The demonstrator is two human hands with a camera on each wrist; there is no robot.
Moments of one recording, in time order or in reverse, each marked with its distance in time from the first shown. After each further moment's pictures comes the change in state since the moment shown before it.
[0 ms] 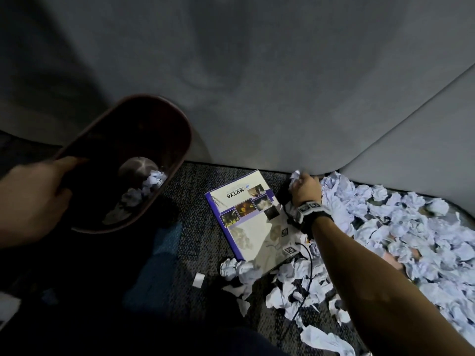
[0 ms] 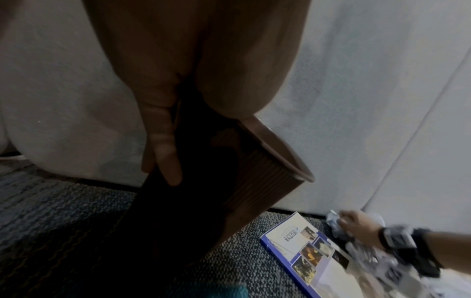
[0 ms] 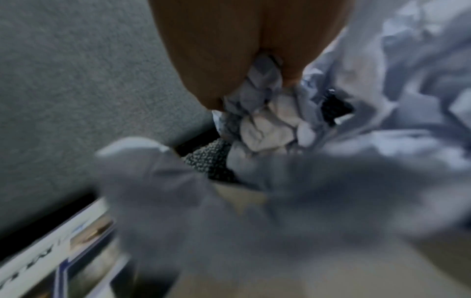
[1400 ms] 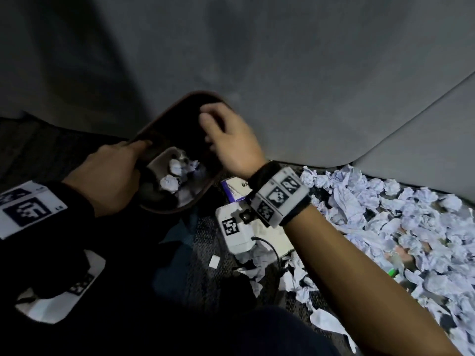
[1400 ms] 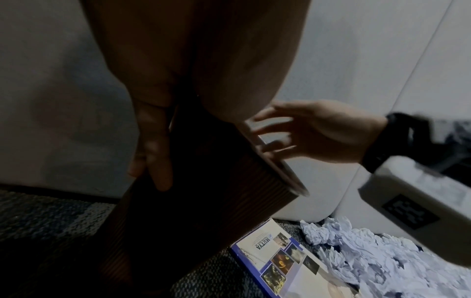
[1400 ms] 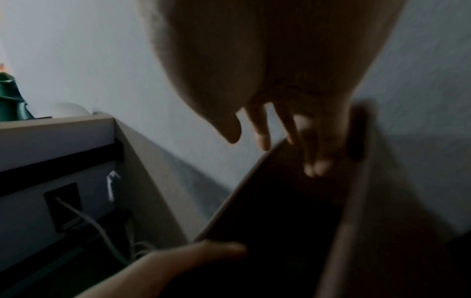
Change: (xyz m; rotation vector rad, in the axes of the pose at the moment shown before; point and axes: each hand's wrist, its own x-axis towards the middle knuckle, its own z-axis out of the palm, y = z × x) left_hand -0.010 0.068 -0.032 -0.061 -0.230 -0.022; right_hand -0.146 -0.233 -0.056 0.573 -0.341 -0.646
